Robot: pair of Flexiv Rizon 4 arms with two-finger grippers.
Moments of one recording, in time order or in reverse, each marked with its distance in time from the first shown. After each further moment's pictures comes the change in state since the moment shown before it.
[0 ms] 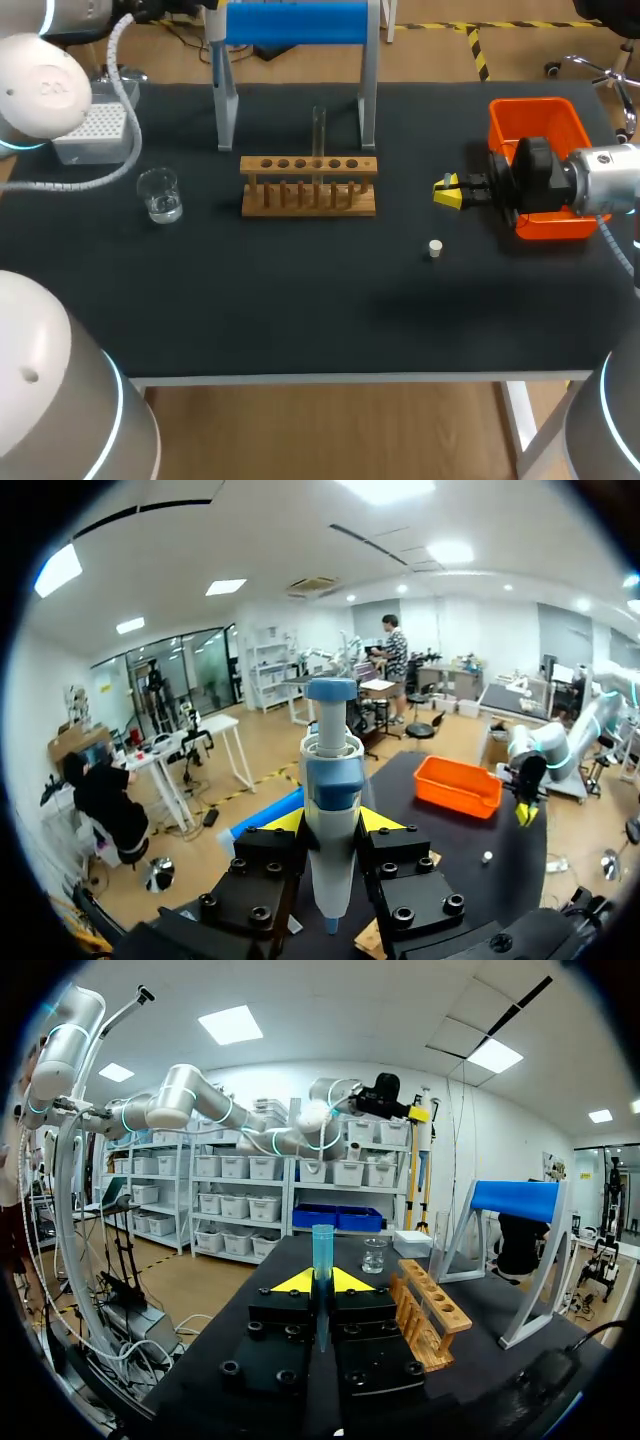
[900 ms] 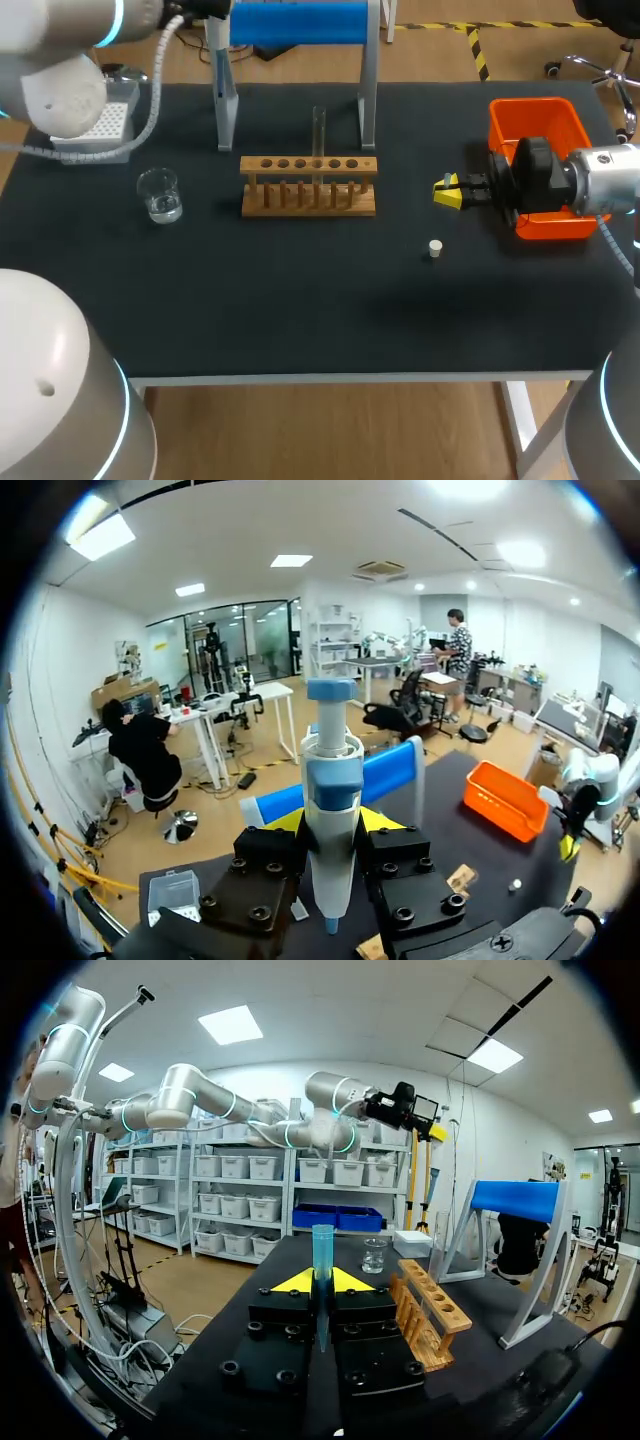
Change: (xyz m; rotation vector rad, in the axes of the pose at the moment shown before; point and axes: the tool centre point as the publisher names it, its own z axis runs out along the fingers) left arm -0.035 0.030 0.038 -0.102 -0.246 -0.182; right arm 0.000 0.000 0.000 0.000 0.000 0.000
